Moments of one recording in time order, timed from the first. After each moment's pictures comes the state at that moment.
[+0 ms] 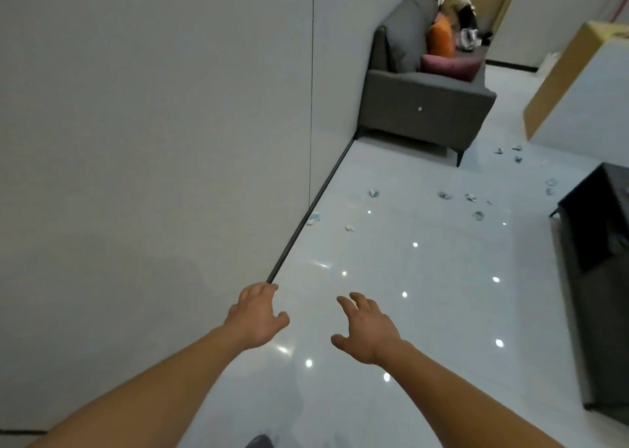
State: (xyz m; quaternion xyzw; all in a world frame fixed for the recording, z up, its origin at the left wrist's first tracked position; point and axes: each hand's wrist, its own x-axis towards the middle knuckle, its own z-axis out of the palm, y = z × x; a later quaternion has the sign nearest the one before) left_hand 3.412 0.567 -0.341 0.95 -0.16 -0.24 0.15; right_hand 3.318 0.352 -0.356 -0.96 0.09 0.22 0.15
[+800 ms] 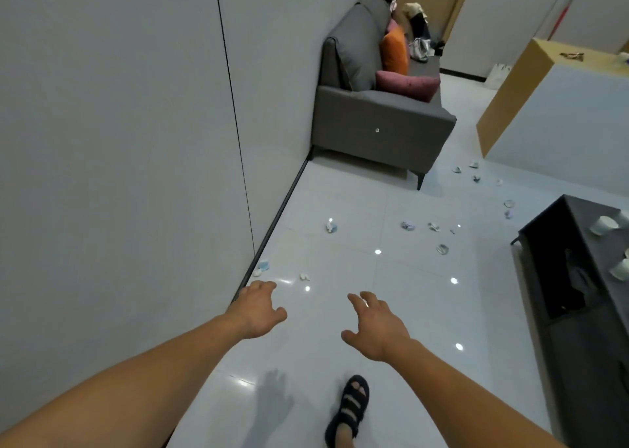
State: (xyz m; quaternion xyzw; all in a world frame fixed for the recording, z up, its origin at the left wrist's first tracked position) left_hand 3.735 0.288 -0.360 0.92 -0.20 -0.31 0.15; right_hand 3.595 0.079 -0.356 -0.95 0.18 0.22 0.14
